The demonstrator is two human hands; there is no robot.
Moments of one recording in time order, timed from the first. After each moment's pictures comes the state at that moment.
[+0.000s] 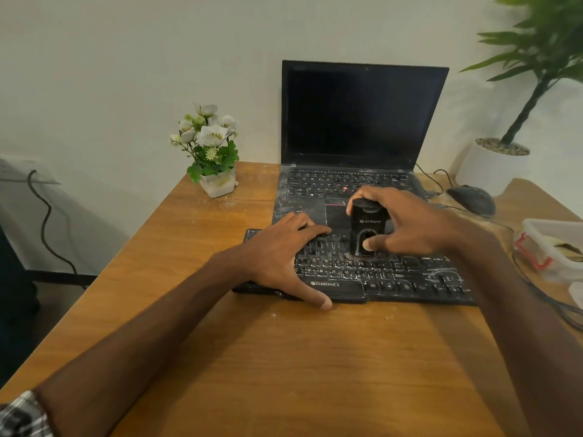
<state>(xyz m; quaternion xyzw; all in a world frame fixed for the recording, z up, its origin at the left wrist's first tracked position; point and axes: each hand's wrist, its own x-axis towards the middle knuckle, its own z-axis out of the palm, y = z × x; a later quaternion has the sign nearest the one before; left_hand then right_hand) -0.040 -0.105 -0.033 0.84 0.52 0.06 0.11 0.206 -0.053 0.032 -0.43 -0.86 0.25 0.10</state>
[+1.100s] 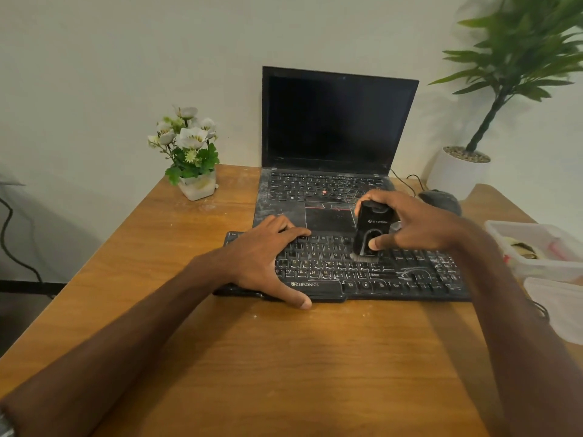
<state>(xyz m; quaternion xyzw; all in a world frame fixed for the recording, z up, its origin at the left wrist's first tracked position) -0.043 -0.103 -0.036 0.85 0.51 0.08 0.13 0.251 -0.043 0.038 -0.44 -0.84 0.30 0.12</state>
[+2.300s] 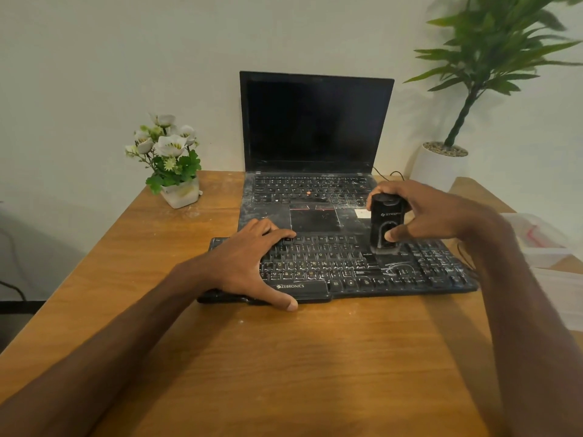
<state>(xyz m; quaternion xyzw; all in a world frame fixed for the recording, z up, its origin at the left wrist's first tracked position) -0.041 -0.103 -0.036 0.85 0.51 0.07 0.13 0.296 -0.035 0.049 -0.47 -0.84 0.24 0.11</state>
